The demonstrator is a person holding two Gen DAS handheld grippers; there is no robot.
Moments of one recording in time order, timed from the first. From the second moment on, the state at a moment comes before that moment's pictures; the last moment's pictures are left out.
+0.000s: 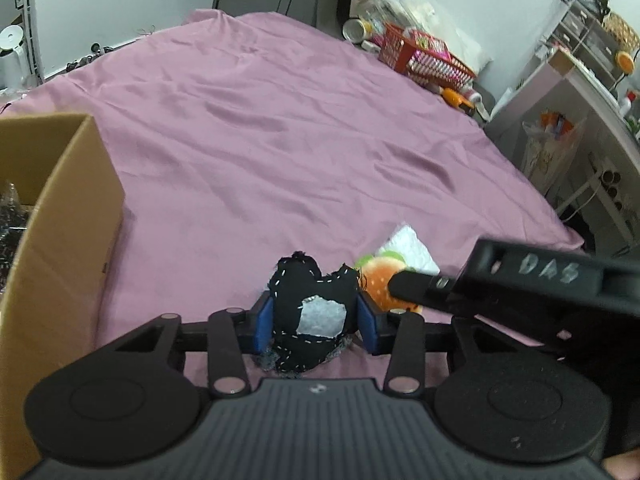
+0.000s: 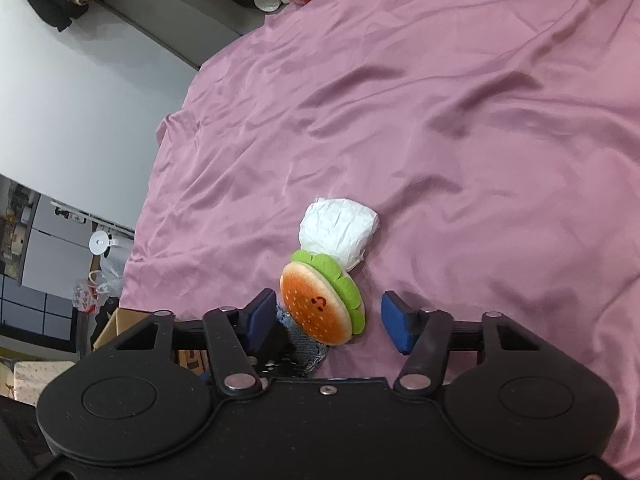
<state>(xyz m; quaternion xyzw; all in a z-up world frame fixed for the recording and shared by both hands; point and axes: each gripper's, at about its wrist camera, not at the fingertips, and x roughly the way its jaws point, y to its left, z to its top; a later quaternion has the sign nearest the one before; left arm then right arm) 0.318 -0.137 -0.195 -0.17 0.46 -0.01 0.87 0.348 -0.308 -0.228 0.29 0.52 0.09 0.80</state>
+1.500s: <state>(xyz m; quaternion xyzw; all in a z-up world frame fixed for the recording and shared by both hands) 0.235 -0.038 -0.080 -0.20 0.36 0.05 0.91 0.288 -0.275 -0.153 0.26 0.40 0.18 0.86</state>
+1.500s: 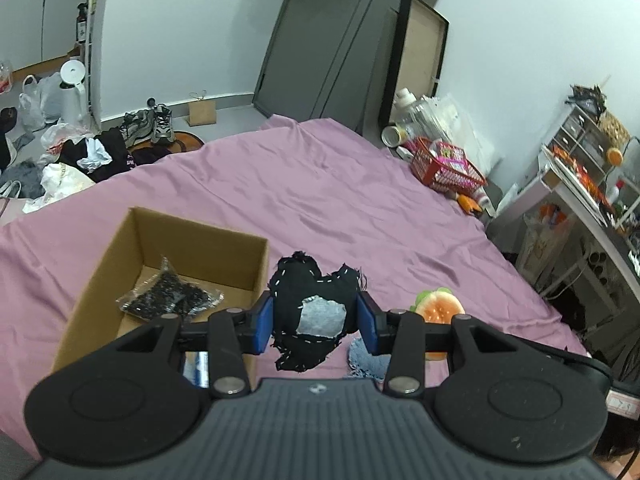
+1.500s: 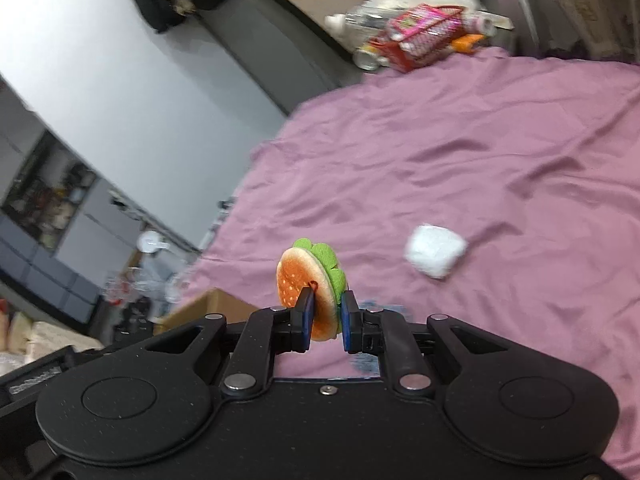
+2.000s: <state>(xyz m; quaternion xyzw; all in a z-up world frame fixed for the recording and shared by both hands) 0.221 0.013 -0.079 -0.21 0.35 0.06 0.91 0.271 -0.224 -0.126 0.23 0.37 0.22 0.87</state>
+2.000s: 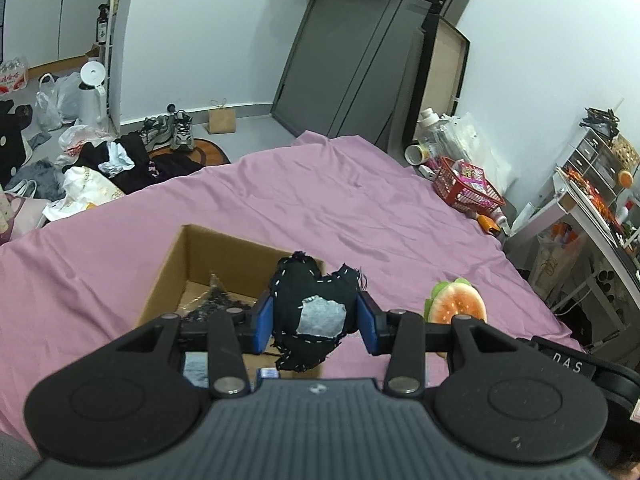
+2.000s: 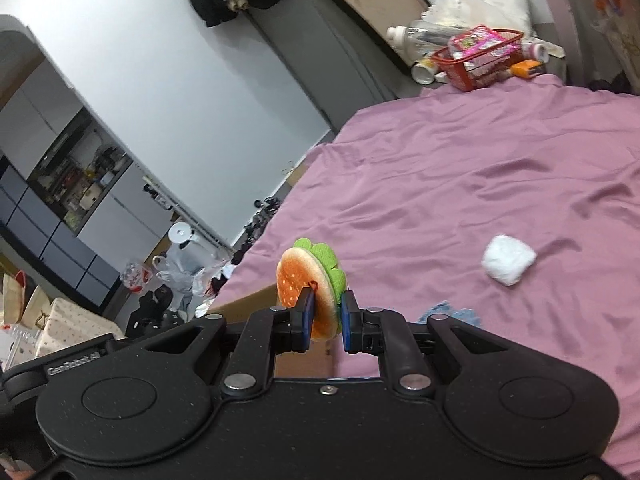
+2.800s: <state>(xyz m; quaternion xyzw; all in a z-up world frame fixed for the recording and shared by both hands) 0.229 0.087 -0.121 -0.25 0.38 0.08 0.89 0.266 -0.134 -0.127 0.18 0.38 0.27 0.87</state>
